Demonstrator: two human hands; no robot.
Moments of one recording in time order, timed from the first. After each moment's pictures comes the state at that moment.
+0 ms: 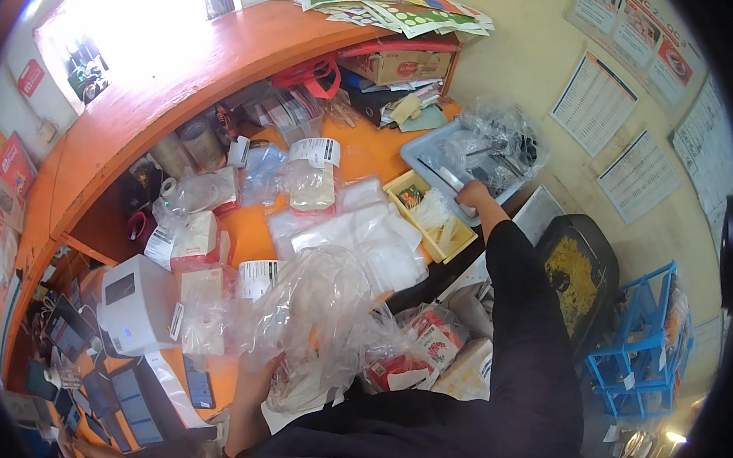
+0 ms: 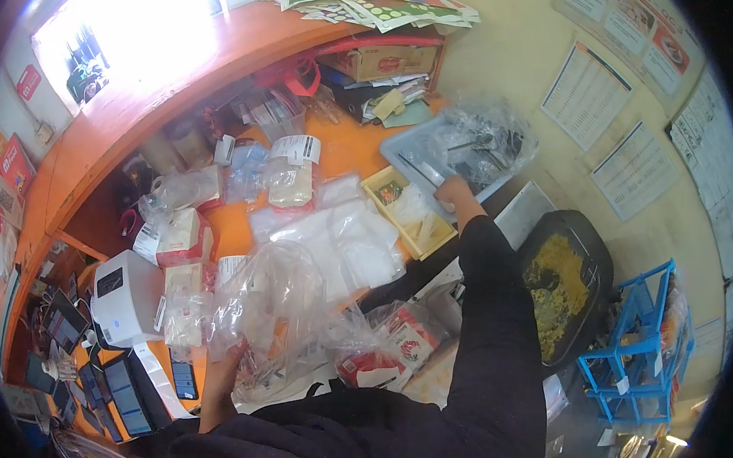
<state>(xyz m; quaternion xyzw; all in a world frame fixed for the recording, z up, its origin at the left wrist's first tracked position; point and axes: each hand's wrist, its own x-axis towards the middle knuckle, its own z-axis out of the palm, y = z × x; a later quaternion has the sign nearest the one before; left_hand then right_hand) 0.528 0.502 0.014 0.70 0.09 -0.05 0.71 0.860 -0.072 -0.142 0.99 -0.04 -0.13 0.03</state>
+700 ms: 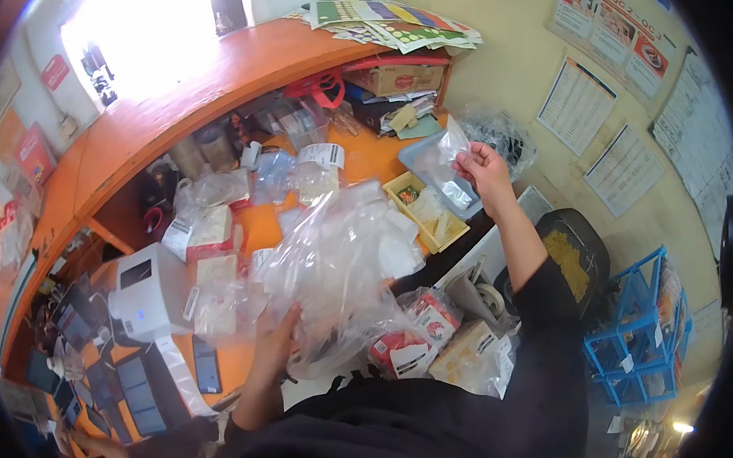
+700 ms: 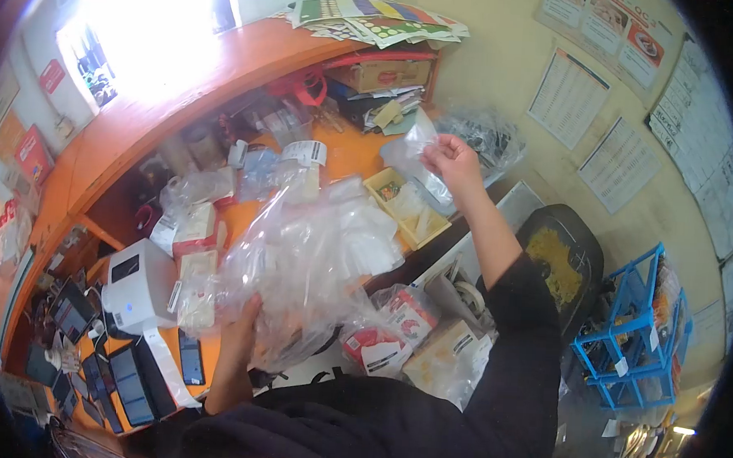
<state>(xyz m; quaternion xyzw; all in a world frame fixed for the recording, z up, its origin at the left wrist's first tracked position) 0.532 0.472 0.049 0.64 0.08 -0.04 0.76 0.693 0.082 0.112 0.68 -0.04 0.14 -0.72</state>
